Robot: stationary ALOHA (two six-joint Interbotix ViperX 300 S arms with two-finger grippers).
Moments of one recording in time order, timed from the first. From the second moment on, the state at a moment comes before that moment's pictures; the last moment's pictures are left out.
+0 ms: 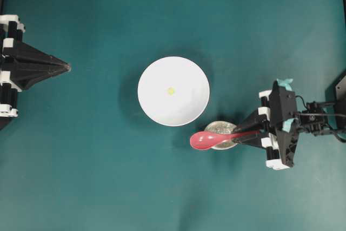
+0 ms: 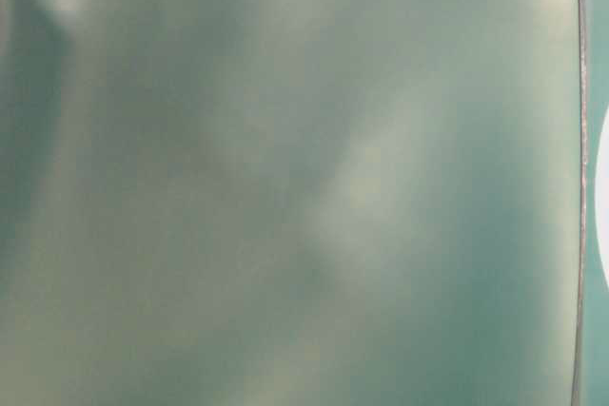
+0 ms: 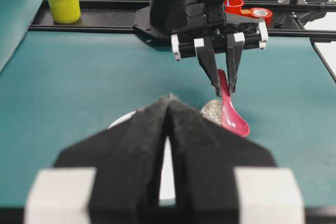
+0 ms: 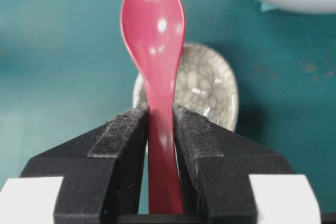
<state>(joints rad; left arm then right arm) 0.02 -0.96 1.18 0.01 -0.25 0.00 0.29 -0.15 1.13 0.33 -0.49 0.05</state>
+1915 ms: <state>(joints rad) 0.02 -0.96 1.18 0.01 -0.24 -0.02 -0.12 -0.30 0.70 0.27 0.41 0.12</state>
